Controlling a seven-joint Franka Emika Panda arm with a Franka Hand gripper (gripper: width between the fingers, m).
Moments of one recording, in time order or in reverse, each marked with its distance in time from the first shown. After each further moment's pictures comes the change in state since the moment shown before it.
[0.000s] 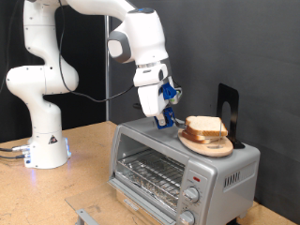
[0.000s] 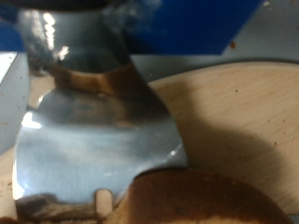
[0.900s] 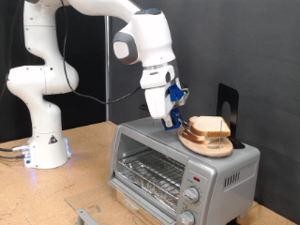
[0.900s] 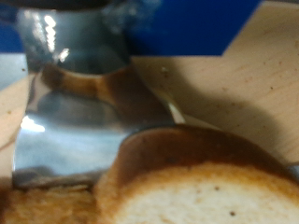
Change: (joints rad) arm 0.000 0.058 0.016 0.058 -0.006 -0.009 0.034
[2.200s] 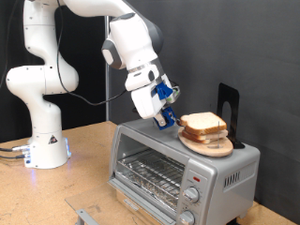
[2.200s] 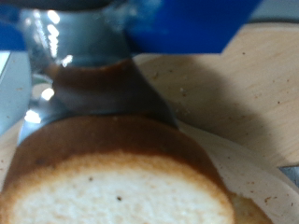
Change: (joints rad) arm -0.005 -0.099 -0.010 -0.150 0.250 0.187 -0.207
